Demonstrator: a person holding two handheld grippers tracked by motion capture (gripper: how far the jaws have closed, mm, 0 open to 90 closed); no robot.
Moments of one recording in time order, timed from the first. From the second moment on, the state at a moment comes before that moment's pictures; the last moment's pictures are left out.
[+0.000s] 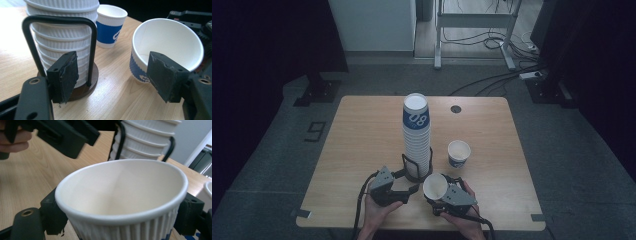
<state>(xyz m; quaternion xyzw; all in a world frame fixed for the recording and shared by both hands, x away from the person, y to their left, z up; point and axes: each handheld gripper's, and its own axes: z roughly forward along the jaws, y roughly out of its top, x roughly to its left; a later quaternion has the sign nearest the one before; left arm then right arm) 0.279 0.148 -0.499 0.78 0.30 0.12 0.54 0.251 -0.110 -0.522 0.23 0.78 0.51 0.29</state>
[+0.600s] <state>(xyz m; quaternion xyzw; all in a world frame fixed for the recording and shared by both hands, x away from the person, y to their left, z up) 0.279 0.178 -0.521 0.77 0.33 0.19 0.52 0.277 -0.163 -0.520 0.36 0.71 0.54 0.28</state>
